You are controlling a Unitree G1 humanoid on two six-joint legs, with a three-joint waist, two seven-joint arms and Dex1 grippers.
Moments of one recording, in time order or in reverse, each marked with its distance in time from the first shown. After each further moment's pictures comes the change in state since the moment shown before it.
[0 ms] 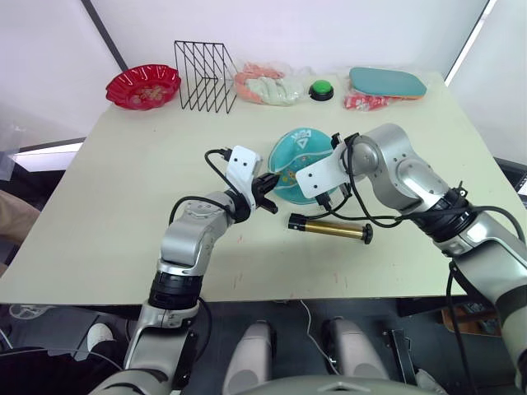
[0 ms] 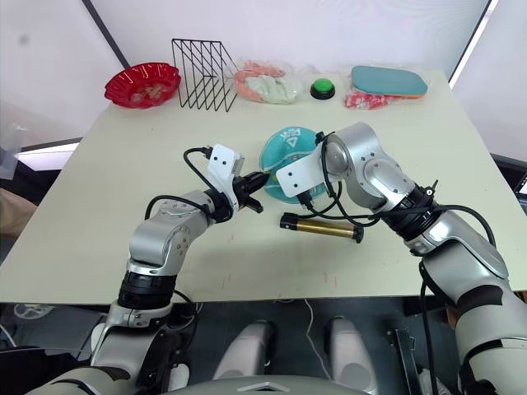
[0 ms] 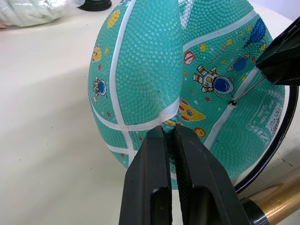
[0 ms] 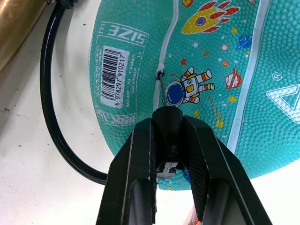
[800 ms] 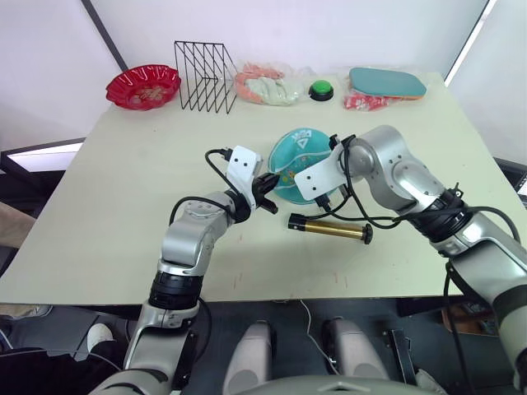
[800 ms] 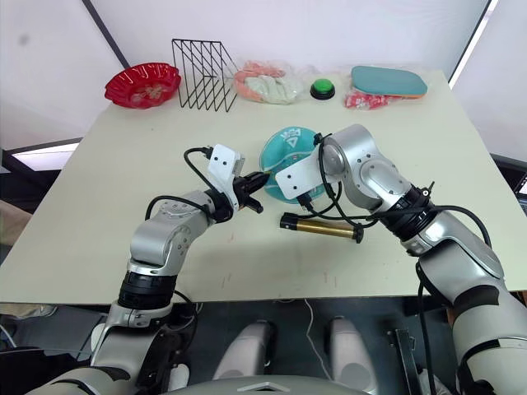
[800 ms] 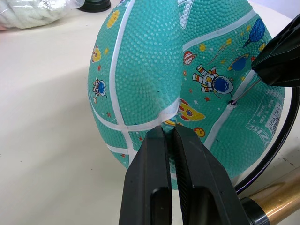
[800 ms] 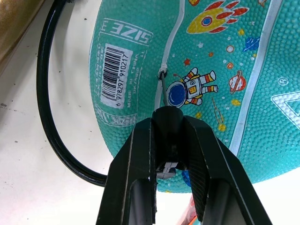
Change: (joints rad) left arm 0.001 0.002 -0.004 0.008 0.010 -0.016 -0.004; right arm 0.002 0.028 0.000 0.024 -0.048 -0.027 0.007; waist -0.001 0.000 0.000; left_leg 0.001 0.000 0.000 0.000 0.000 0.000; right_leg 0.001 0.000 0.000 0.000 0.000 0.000
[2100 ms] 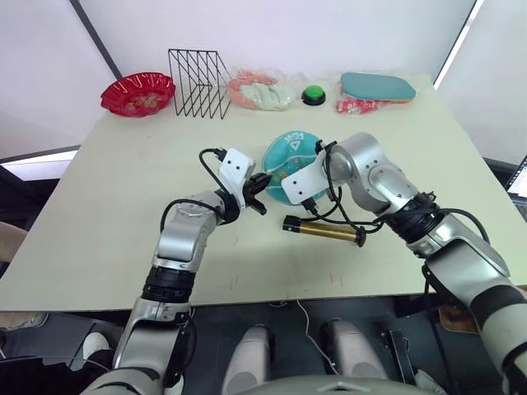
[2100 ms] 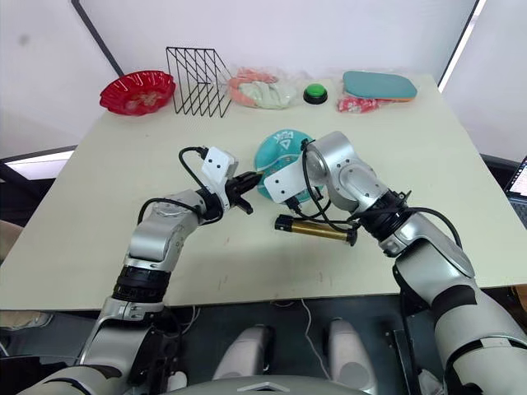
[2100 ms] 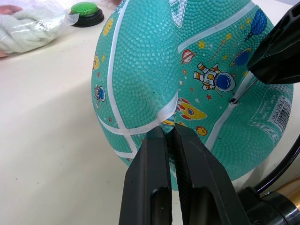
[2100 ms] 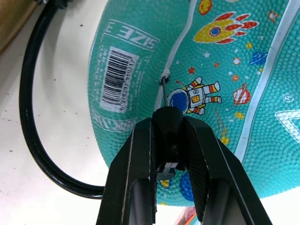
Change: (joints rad) left arm -0.008 0.066 -0.007 0.174 0.077 -0.228 -0.151; right arm -0.014 0.171 -0.014 0.166 -0.113 -0.072 -0.029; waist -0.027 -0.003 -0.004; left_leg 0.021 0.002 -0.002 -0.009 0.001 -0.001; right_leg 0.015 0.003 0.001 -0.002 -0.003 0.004
